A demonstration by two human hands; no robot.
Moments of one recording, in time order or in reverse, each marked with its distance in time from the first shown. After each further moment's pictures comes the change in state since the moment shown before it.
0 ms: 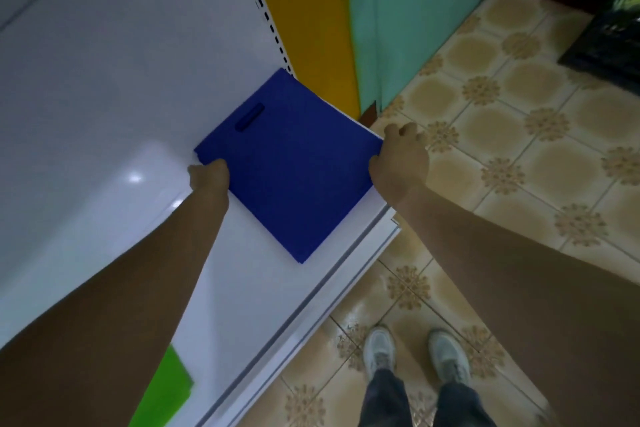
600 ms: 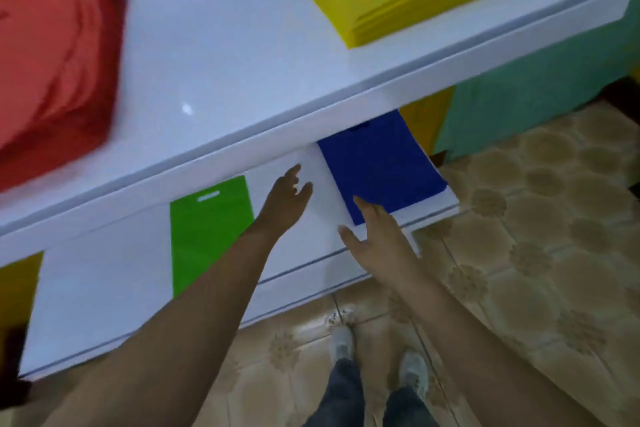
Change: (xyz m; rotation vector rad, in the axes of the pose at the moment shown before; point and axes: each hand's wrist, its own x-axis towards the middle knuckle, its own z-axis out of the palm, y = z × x) left_hand -0.249 -0.014 -0.169 0.347 -0.165 0.344; right_hand -0.244 -0.073 -0.127 0.302 -0.458 -0.567
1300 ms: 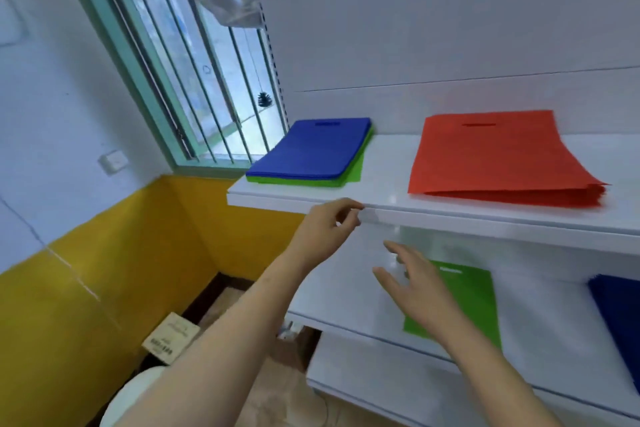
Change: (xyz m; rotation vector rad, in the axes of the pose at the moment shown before) left_hand -0.355 -0.166 -0.415 0.077 0.616 0.231; right_hand -0.171 -0.376 0.233 -0.016 -0.199 -0.682
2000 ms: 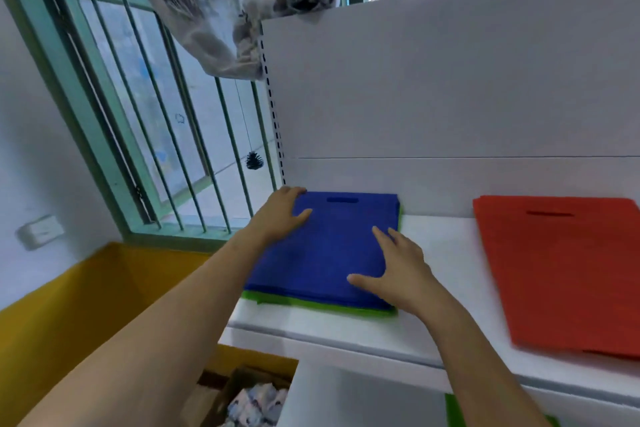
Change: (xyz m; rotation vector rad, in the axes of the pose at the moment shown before) left_hand 0.290 -0.182 -0.138 0.380 -0.002 0.063; right_hand 0.279 -0.068 0.042 -0.330 -0.064 0.137
